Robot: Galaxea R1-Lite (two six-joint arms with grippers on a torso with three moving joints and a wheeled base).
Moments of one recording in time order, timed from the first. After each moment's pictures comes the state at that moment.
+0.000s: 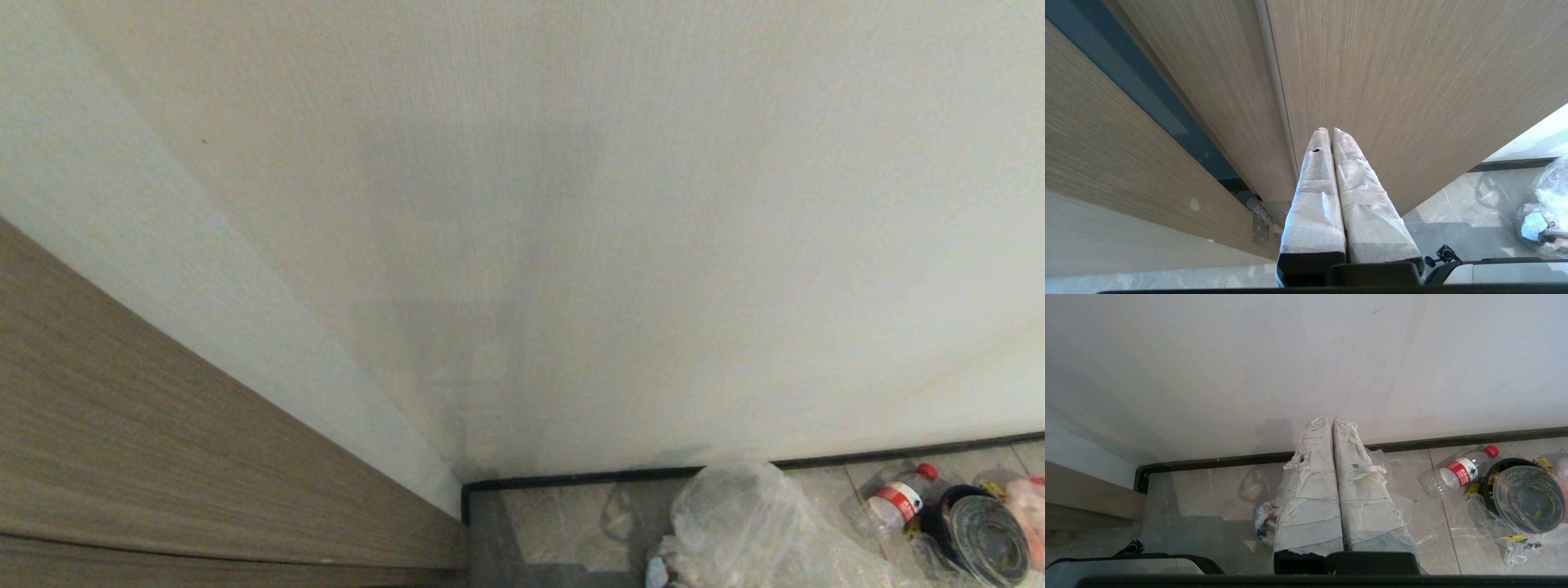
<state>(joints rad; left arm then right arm) 0.00 0.00 0.00 0.00 0.00 0.00 0.00 0.00 0.00 0.00 -0.01 0.03</state>
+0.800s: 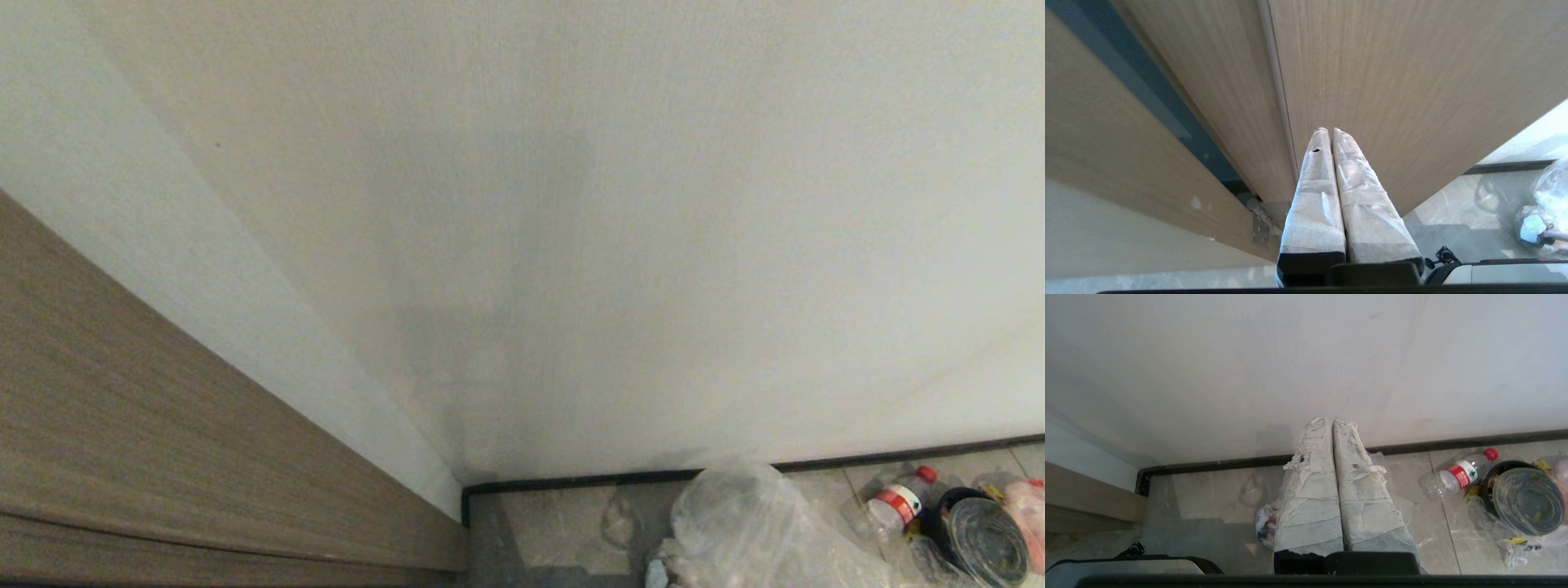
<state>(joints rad) 0.00 0.00 0.00 0.00 0.00 0.00 0.00 0.00 0.00 0.00 -0.01 0.03</state>
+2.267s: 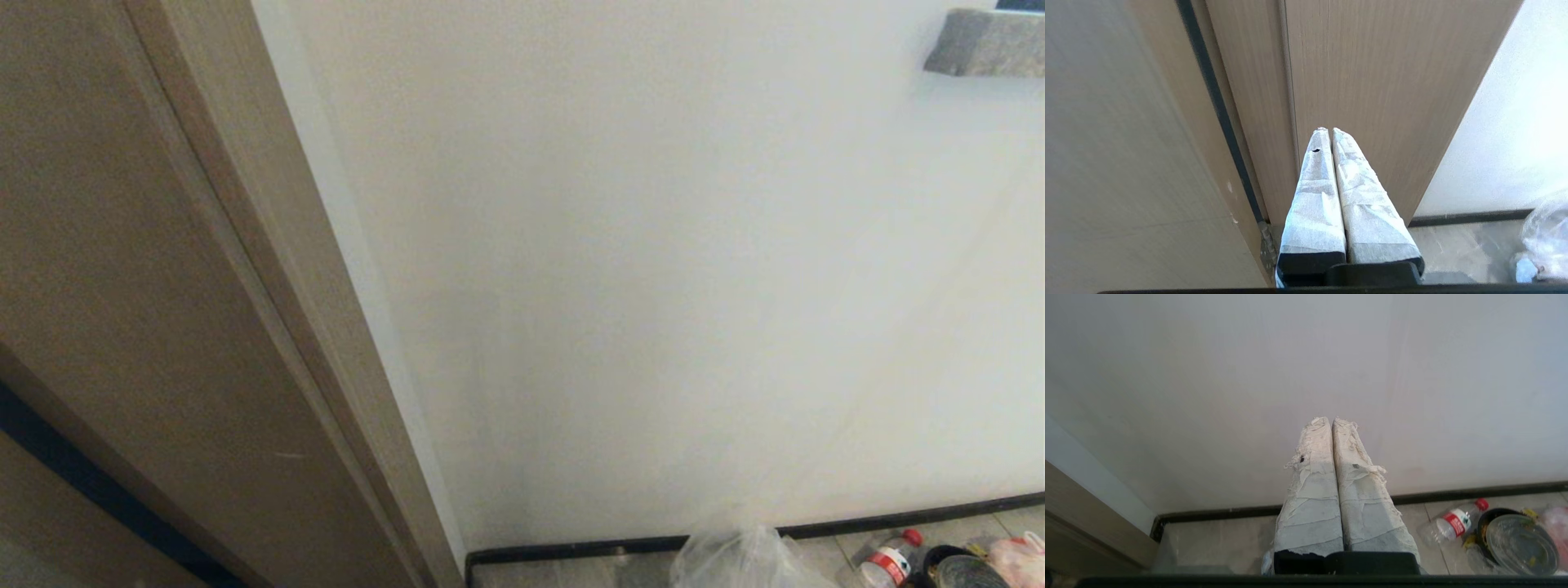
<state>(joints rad) 0.00 0.00 0.00 0.00 0.00 0.00 0.00 0.00 0.00 0.00 -0.01 0.03</state>
